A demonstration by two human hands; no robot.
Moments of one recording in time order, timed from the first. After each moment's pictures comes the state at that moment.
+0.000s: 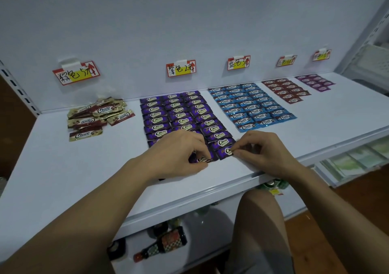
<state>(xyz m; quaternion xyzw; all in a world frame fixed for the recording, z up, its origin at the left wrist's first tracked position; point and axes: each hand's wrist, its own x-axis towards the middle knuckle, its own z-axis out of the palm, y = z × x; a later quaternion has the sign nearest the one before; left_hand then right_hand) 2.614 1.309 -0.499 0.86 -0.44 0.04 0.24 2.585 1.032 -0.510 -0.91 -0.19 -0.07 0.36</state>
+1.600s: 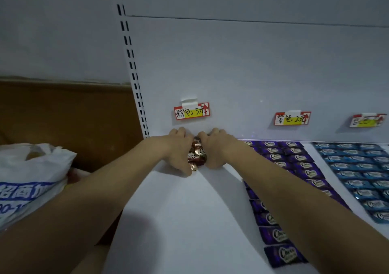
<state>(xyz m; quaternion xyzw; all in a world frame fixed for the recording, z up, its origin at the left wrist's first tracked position) 2.724 1.529 -0.465 0.98 -0.08 -0.18 -0.03 2.759 1.379 -0.469 -0.95 -0.29 0.09 -0.11</state>
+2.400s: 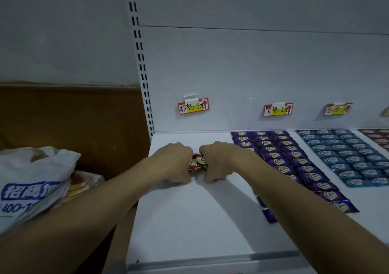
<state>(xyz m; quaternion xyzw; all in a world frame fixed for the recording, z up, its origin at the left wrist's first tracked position) 2.634 1.522 -0.461 0.99 -0.11 -0.08 -0.01 2.665 1.371 -0.445 -0.95 -0.26 0.17 -0.04</state>
